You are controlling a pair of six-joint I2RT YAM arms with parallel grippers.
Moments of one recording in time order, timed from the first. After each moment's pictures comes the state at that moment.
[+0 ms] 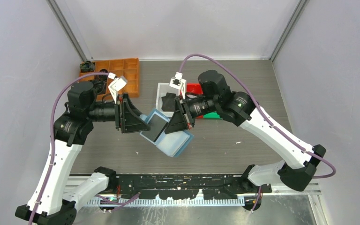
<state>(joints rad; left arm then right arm) -0.29 0.90 1.26 -0.70 1.15 -0.37 0.85 1.29 1.50 -0.60 -0.82 0.47</state>
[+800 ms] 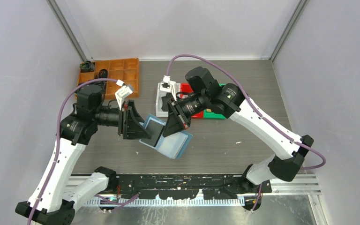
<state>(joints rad) -0.32 0.90 1.19 -0.76 1.21 -0.27 0.88 1.44 1.68 -0.87 -0.86 0.29</state>
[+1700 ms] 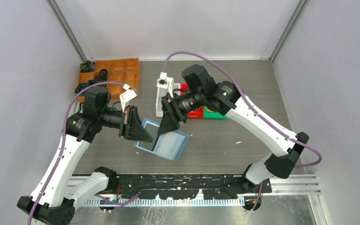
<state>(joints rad) -0.34 0.92 1.13 -0.78 1.35 -0.26 0.90 1.50 1.72 -0.87 -0.83 0.26</state>
